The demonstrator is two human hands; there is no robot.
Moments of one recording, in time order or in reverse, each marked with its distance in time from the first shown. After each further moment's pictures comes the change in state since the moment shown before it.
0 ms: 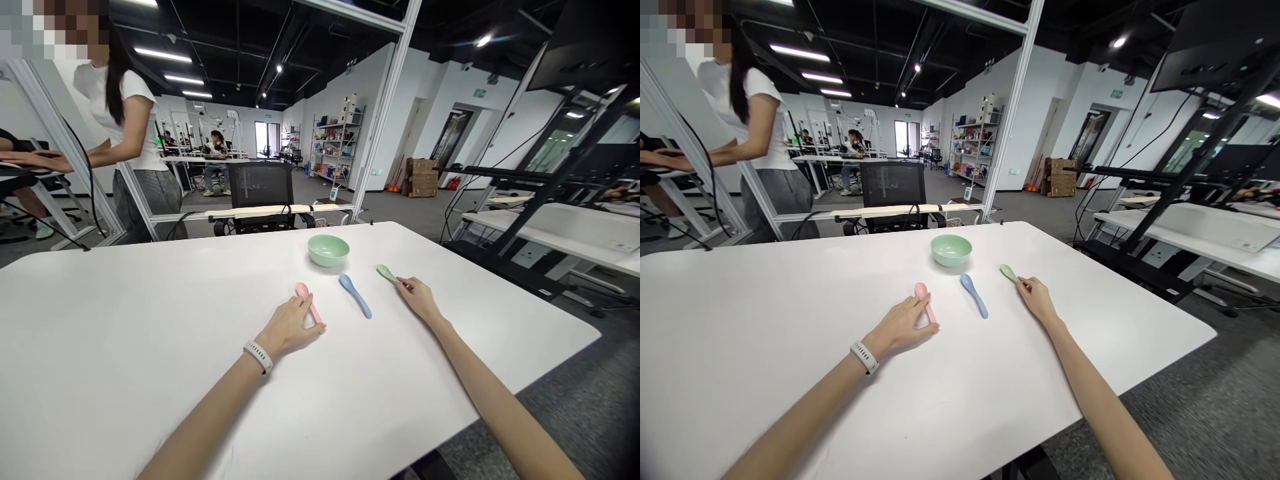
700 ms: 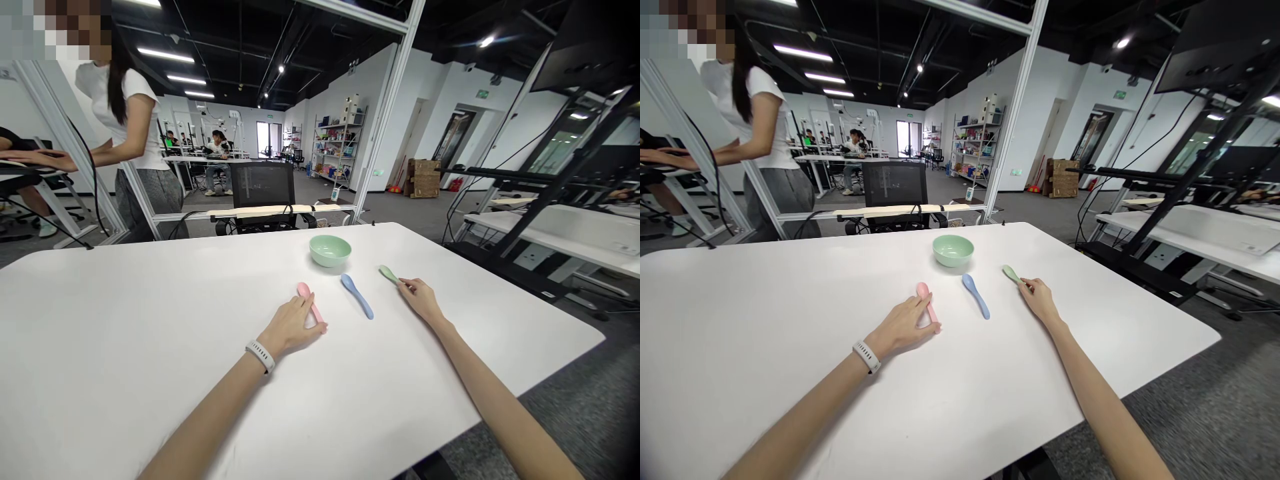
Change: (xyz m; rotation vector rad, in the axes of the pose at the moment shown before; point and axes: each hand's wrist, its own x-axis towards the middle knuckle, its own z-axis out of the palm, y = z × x) left_hand 0.001 0.000 0.000 0.019 0.006 -0.002; right_hand 0.002 0.000 -0.001 -0.040 0.002 0.011
